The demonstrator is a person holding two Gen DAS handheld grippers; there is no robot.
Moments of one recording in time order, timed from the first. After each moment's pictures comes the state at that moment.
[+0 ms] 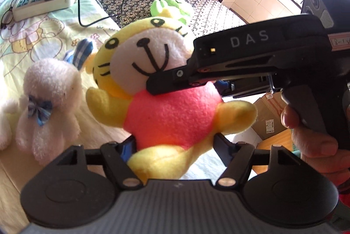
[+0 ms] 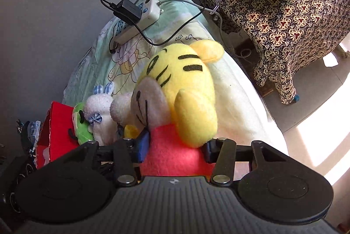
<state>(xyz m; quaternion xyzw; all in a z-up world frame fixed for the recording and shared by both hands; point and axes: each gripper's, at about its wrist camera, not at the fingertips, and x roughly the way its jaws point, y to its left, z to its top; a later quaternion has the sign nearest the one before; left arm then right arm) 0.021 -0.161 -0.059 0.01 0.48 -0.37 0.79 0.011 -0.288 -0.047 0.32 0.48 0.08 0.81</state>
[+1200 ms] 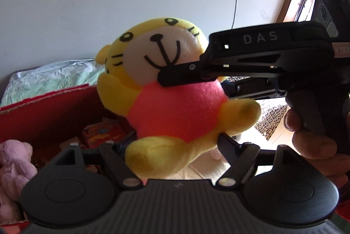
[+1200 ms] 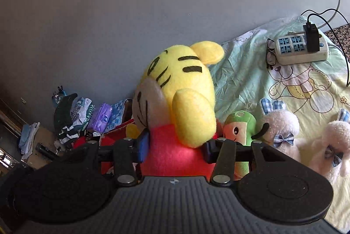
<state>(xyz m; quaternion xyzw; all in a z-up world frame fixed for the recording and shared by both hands) 0.006 0.177 0.028 -0.05 0.33 -0.24 0.91 0.058 0.024 0.066 0.22 0.37 0.21 0.88</state>
